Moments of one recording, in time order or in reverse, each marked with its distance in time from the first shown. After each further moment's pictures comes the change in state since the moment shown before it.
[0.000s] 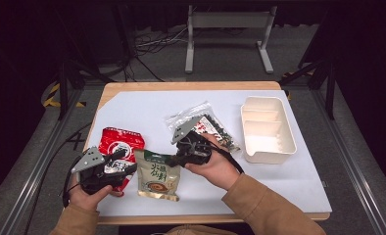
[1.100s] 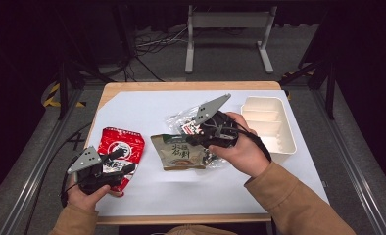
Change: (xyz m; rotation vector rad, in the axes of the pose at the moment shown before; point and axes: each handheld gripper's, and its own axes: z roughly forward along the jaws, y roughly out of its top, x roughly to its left) left arm 0.003 0.000 -0.003 -0.031 -0.011 -0.005; right arm -0.005 0.012 -0.085 0.017 -0.182 -0.092
